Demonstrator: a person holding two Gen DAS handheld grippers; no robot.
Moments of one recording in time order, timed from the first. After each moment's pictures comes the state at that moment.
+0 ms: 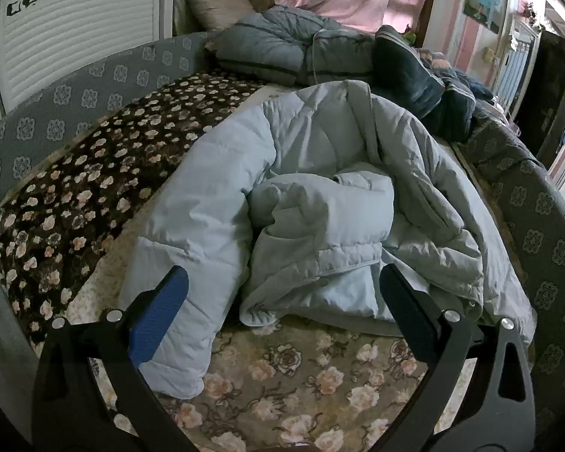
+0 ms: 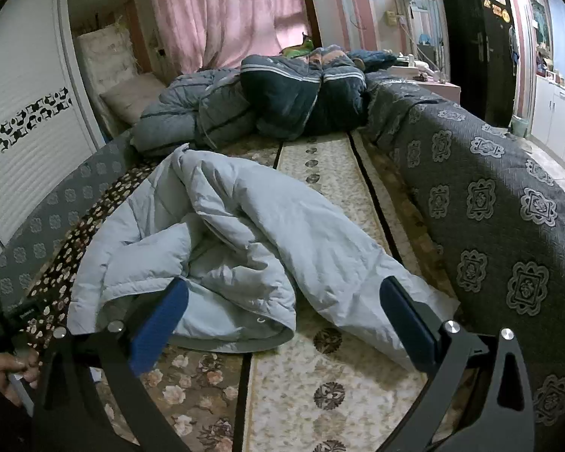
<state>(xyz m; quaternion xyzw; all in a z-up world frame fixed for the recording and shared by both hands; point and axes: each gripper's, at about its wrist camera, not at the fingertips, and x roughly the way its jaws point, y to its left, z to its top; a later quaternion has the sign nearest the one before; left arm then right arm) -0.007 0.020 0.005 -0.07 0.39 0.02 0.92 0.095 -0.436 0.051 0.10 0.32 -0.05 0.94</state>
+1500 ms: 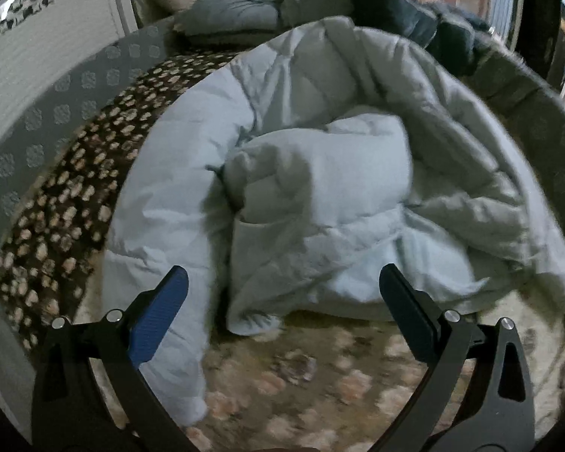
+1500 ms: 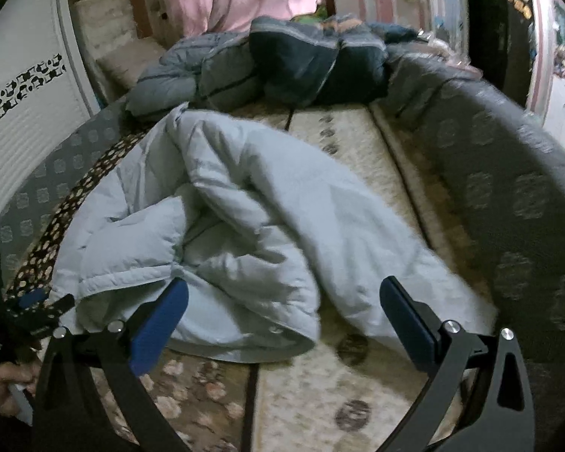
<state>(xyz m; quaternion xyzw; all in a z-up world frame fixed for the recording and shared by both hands) 0.058 -0.025 -0.057 0.04 0.46 0.01 0.89 0.195 -0.395 -0.014 0.09 0.39 -0.04 0.92</state>
